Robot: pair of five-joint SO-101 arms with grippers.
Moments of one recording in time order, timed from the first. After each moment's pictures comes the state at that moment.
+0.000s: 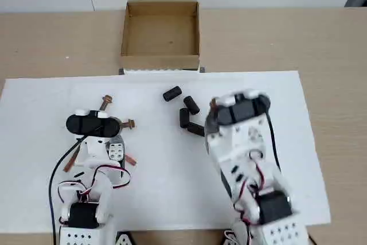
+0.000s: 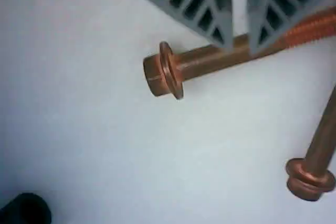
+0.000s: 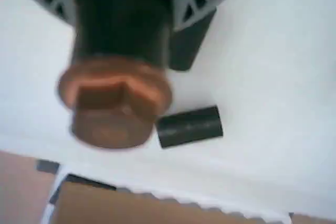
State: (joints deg) left arm -0.6 -103.6 96.6 50.9 1.8; right arm -21.5 -74.6 64.1 46.2 -4.5
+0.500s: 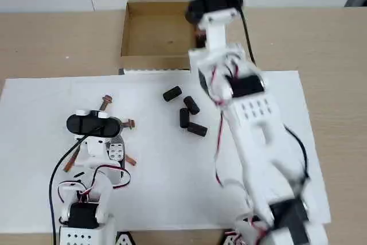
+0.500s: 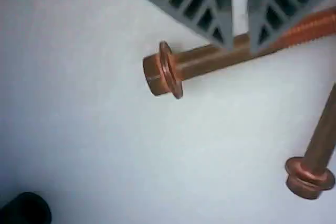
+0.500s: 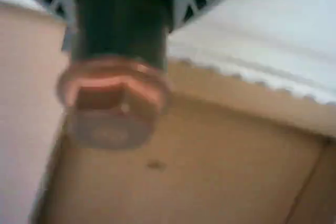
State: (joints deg) left arm -0.6 -103.6 96.6 50.9 1.8; right arm -19.2 -4.8 2.1 45.4 -1.6
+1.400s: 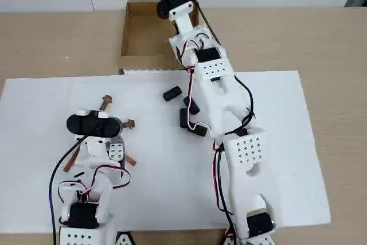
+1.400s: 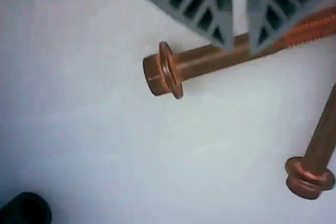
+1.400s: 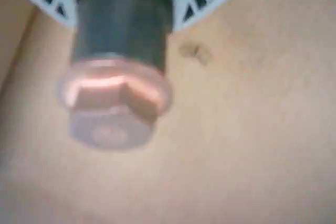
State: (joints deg) left arm -0.6 -103.6 96.6 50.9 1.8; right arm -19.3 51.8 -45.6 35.2 10.1
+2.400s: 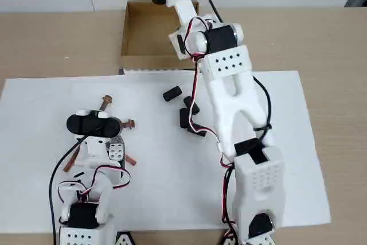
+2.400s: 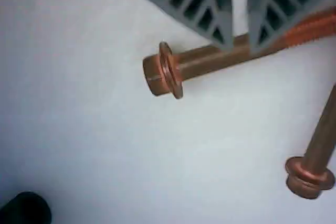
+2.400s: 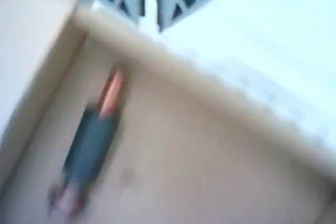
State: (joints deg) left arm -0.6 -103.6 96.6 50.9 1.8; right arm -21.6 27.7 -50.5 78.8 10.2
